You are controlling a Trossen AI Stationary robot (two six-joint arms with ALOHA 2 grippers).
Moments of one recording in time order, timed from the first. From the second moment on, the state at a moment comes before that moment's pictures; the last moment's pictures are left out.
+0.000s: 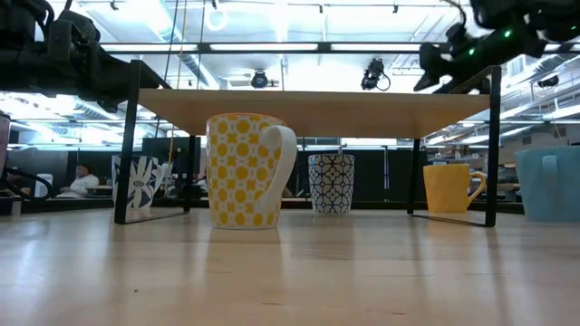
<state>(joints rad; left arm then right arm) 0.08 0.01 0.01 0.09 -0.23 -0.04 -0.76 0.74 0.51 0.06 0.32 0.32</state>
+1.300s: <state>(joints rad) 0.08 0.01 0.01 0.09 -0.23 -0.04 -1.05 1.55 1.23 -1.00 0.21 -0.09</state>
